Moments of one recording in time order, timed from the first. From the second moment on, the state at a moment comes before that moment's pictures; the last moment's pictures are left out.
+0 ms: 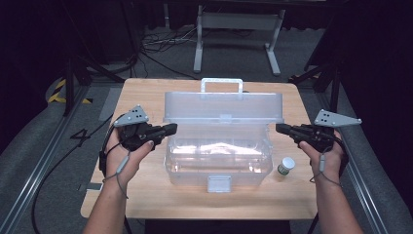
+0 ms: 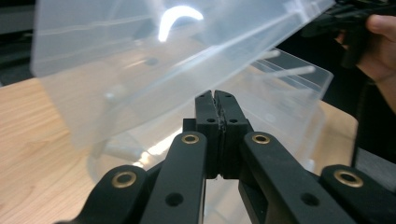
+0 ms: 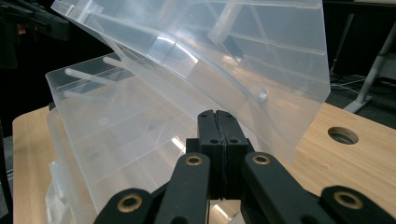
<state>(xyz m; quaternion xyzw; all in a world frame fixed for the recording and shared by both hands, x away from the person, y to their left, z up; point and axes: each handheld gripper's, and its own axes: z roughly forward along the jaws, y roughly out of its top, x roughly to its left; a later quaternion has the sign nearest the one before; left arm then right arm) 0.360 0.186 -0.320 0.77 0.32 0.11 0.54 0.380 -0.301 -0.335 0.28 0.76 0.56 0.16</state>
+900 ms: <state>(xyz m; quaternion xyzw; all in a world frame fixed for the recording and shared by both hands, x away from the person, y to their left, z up) 0.376 0.183 -0.325 0.75 0.34 0.14 0.55 0.361 -0.308 -0.342 0.29 0.77 0.54 0.17</state>
